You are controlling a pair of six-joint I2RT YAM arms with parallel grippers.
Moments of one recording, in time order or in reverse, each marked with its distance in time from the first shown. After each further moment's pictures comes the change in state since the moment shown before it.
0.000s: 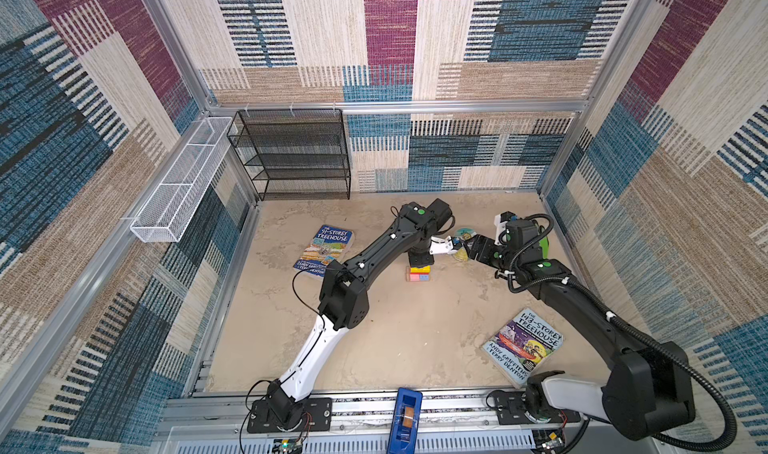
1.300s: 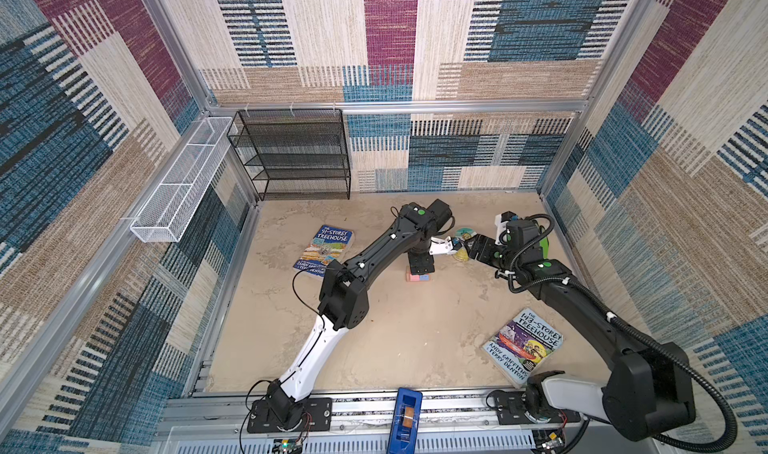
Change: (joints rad) left arm 0.000 -0.005 -0.009 0.003 -0.002 -0.004; right arm -0.002 -0.006 -0.001 0.000 0.000 0.007
